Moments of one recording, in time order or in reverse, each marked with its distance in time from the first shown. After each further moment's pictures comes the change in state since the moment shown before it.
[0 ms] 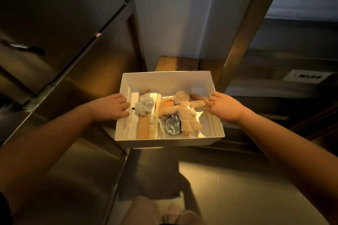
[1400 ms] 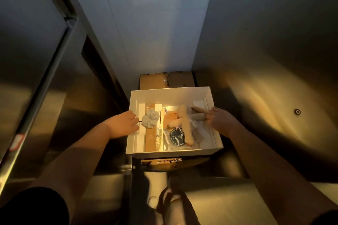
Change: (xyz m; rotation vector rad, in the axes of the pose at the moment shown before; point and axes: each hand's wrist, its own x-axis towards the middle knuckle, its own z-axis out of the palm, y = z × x) left_hand 0.286 -0.214 0.158 -0.029 0.202 0.205; right_hand 0.252 0.129 0.139 0.239 -0.318 0.264
